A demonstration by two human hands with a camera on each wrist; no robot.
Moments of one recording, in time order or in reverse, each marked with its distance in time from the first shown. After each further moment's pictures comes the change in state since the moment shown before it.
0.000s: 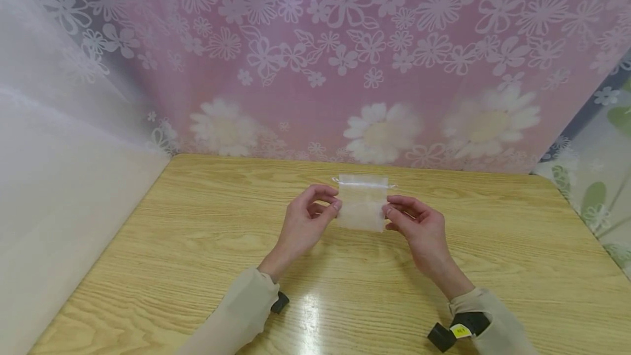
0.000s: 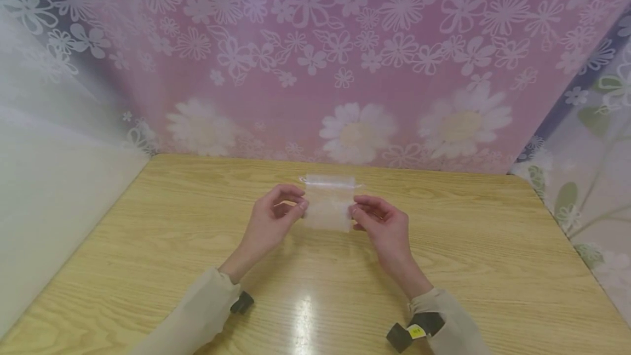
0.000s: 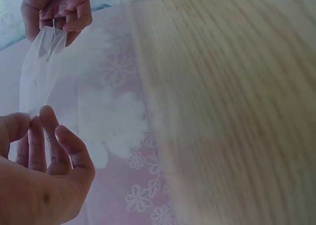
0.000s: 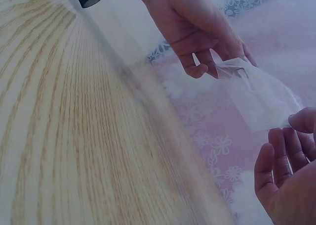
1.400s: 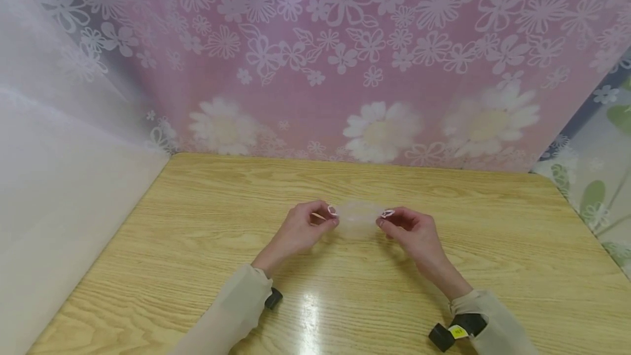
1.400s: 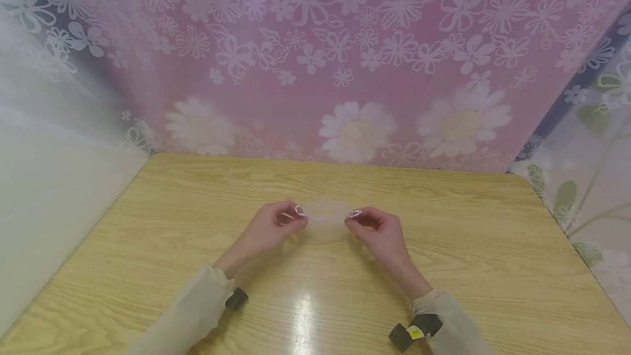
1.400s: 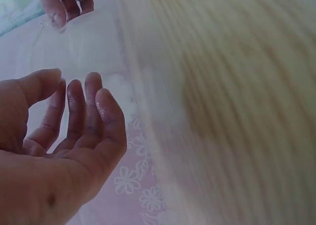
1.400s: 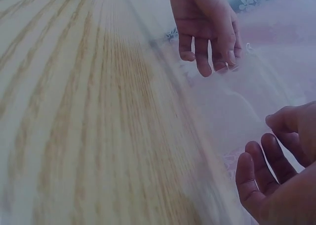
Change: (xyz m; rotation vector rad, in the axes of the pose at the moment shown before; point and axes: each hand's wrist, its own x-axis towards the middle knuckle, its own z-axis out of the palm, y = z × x) left_hand -0.002 -0.008 -0.013 0.311 -0.217 -0.211; right_hand 0.000 0.019 -0.010 -0.391 -0.063 0.070
